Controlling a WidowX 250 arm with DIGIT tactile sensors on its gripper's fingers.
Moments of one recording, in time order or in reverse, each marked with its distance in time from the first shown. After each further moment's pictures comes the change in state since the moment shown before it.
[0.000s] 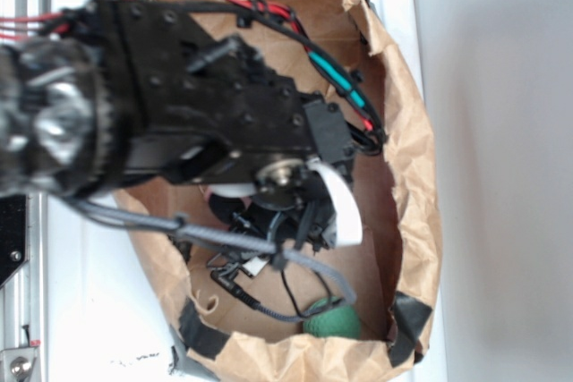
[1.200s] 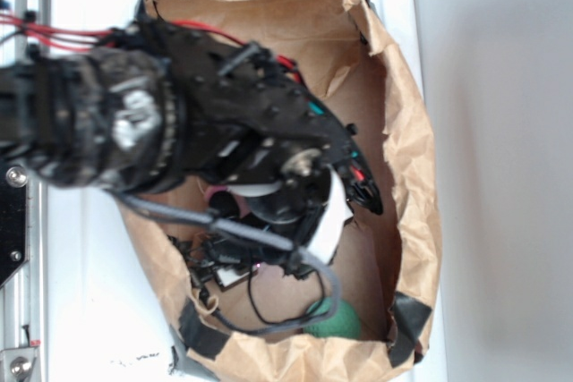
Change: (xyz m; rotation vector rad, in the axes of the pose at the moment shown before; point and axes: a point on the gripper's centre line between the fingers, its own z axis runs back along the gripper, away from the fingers) arm 0.005 -0.029 -0.016 -0.157 -0.094 -0.354
